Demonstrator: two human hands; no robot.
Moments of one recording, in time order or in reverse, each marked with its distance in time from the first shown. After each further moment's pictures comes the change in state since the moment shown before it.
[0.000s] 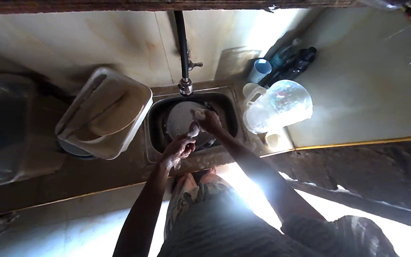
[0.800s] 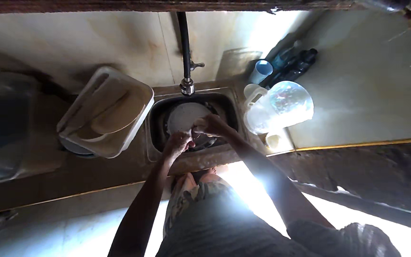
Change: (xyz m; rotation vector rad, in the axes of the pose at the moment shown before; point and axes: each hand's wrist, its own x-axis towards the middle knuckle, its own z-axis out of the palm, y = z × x) left_hand 0.011 -0.001 -0.008 0.416 0.210 0.105; right_hand 0.007 0.021 -0.009 -0.048 -0.261 -0.200
